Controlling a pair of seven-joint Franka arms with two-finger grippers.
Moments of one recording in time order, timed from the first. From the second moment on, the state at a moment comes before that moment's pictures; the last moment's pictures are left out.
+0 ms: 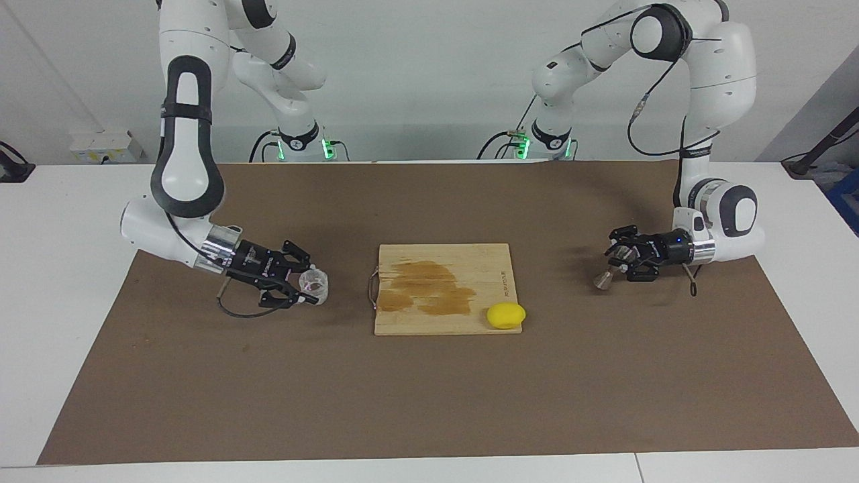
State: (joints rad) left arm 0.52 0.52 -0.18 -1.92 -1.23 1.44 2.37; right arm -0.12 0.33 0.06 -1.88 1.16 1.97 1.08
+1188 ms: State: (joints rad) left arm 0.16 0.23 -0.18 -2.14 -1.55 1.77 2.22; right arm -0.17 0.28 0.06 -1.89 1.19 1.86 1.08
